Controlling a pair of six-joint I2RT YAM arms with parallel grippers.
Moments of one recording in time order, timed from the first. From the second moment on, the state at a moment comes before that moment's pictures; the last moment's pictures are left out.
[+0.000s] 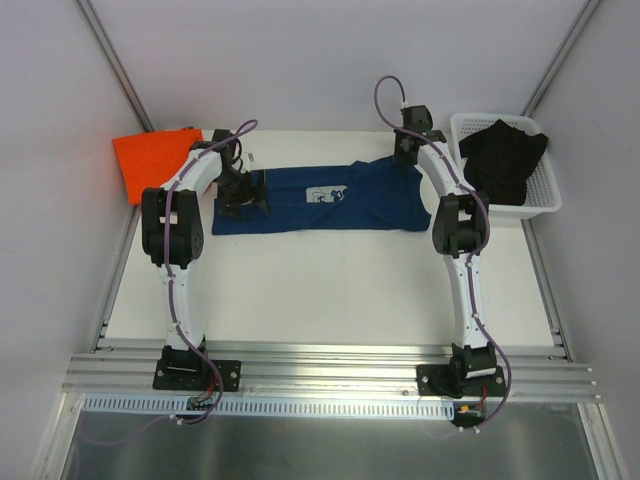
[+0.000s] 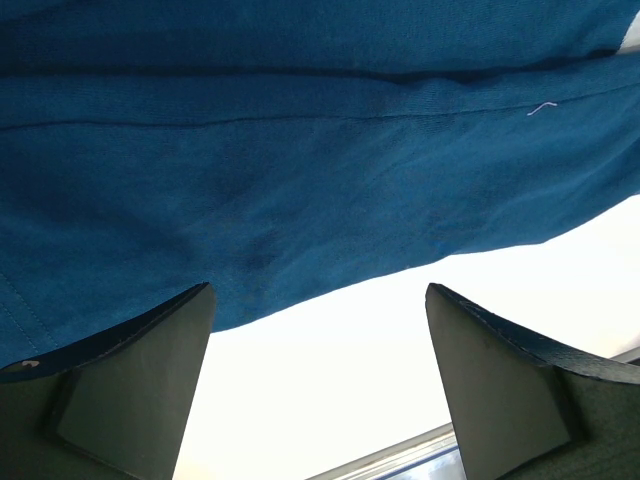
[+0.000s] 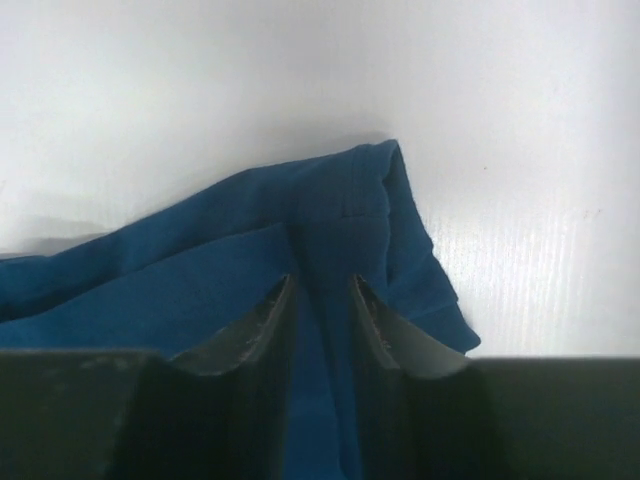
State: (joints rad) left arm -0.09 2.19 1.80 -0.97 0.36 -0.18; right arm 0.19 2.60 2.43 -0.66 0.10 0.16
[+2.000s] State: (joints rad) left arm -0.09 2.49 2.25 -0.95 0.18 -0.01; right arm 0.28 2.39 2.03 -0.65 -0.27 0.44
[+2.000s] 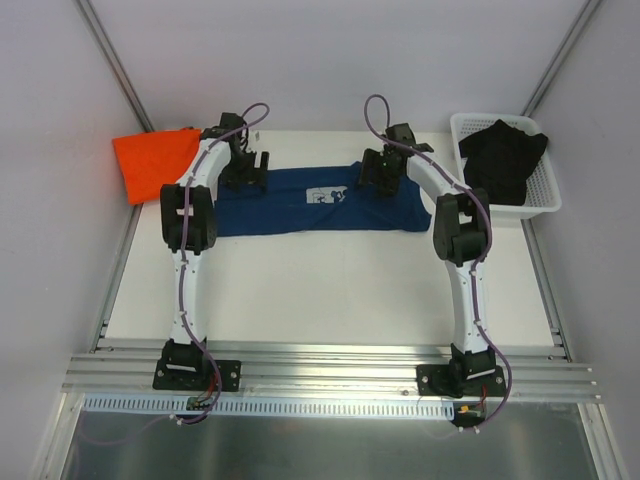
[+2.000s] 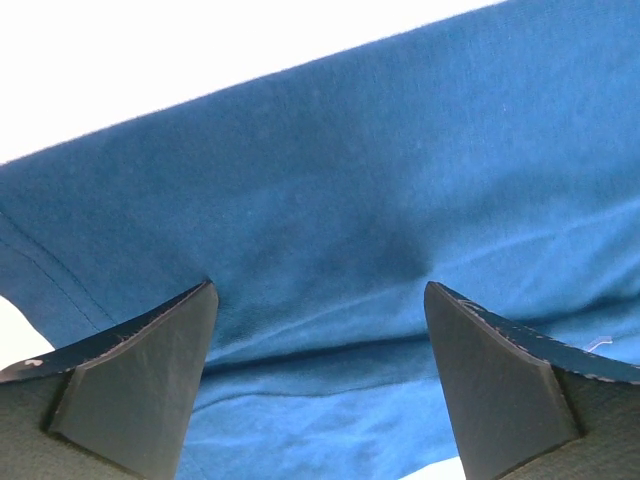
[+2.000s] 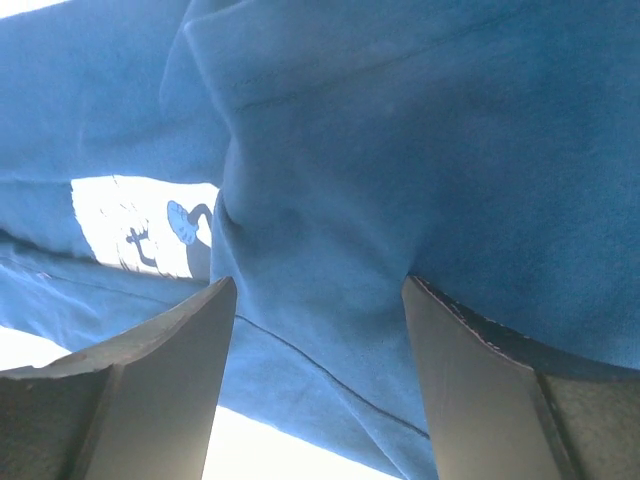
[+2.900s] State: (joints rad) left arm -0.46 1.87 1.34 -1.03 0.28 -0.06; right arm 0.23 2.63 2.40 -0.59 -0.41 0.58
